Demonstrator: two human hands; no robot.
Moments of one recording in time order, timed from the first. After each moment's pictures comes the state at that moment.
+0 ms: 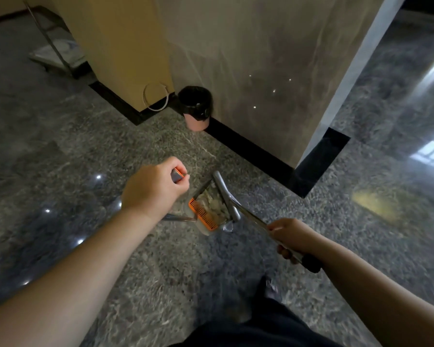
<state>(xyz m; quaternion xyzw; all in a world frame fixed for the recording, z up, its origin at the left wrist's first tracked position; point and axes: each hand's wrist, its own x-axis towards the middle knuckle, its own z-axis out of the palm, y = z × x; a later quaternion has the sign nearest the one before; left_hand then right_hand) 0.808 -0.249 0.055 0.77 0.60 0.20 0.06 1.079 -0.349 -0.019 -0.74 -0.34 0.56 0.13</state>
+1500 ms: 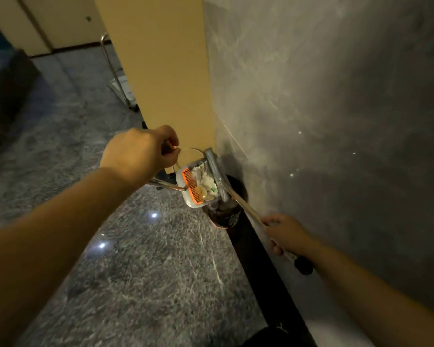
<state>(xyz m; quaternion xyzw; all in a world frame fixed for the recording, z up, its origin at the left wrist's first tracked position) 0.982 0.530 0.153 0.73 0.64 0.18 -0.15 1.279 0.534 0.005 -0.62 -0.52 0.57 0.14</state>
